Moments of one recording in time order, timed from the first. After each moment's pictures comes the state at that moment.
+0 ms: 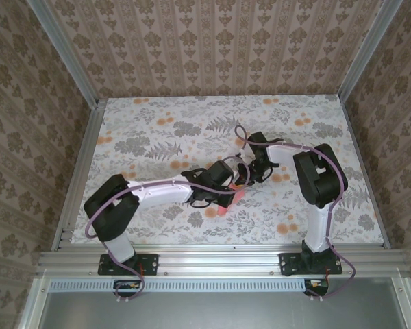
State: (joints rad) left arm -1.02 1.71 1.03 -0.33 0.15 -0.46; right arm 0.33 1.97 1.18 -0.66 -0.63 0.21
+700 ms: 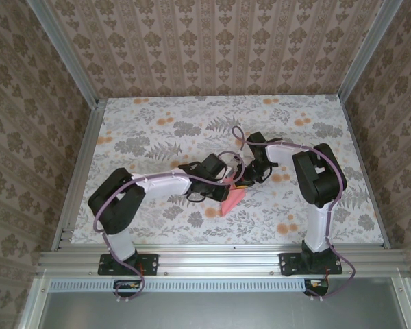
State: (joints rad) left arm -0.92 1.77 1.05 -0.32 0.25 -0.39; right arm 0.34 1.98 1.20 -0.70 -0.63 0.14
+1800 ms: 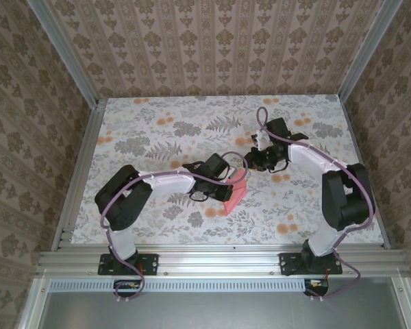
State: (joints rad) left arm -0.92 1.83 1.08 -0.31 0.29 -0.37; right arm 0.24 1.66 1.11 -0.61 -0.58 0.35
